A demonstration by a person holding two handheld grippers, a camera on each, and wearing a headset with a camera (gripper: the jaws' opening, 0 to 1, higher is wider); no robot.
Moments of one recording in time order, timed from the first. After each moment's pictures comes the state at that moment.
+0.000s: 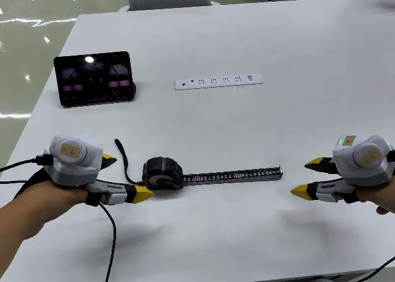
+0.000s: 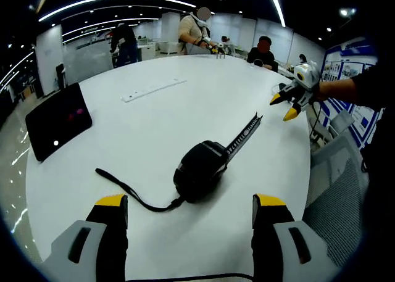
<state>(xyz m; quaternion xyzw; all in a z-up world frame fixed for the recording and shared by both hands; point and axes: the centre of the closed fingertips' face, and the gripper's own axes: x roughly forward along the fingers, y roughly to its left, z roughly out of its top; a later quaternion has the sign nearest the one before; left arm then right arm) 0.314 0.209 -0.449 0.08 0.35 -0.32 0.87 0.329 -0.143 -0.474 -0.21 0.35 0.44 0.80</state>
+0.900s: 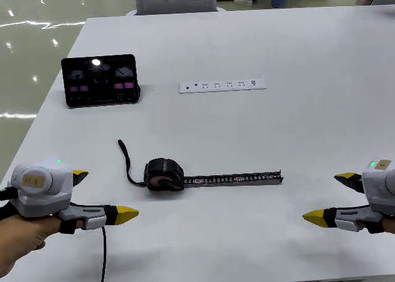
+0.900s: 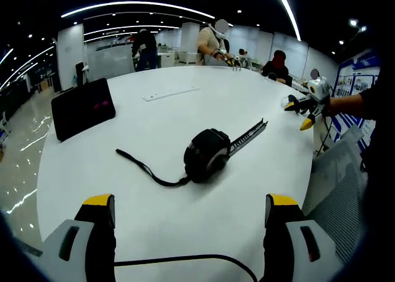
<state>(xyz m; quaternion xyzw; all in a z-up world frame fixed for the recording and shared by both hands) 0.276 0.241 -0.437 0.06 0.33 -0.26 0.91 0.298 -0.174 -0.463 -0.16 0.34 0.39 0.84</state>
